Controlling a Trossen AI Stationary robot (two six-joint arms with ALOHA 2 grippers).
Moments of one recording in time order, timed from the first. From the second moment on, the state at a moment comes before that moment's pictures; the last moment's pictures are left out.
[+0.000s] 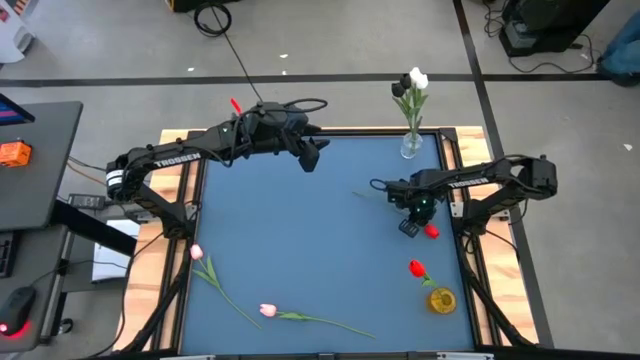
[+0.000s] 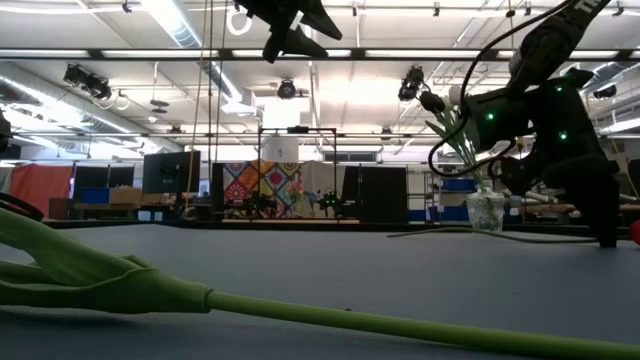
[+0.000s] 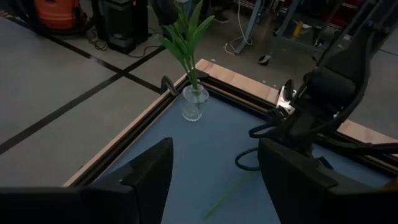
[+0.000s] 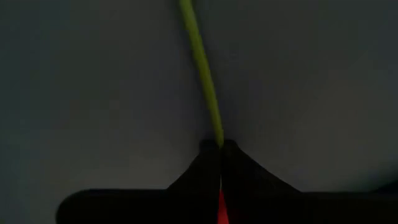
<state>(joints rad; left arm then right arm) 0.31 1.49 1.43 -0.30 -0.08 -0.22 -0.27 1.44 0.60 -0.94 -0.11 0.50</state>
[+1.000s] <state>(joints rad) 0.01 1.78 1.43 -0.04 -0.17 0.60 -0.41 1.16 0.87 -0.55 -1.06 1.07</state>
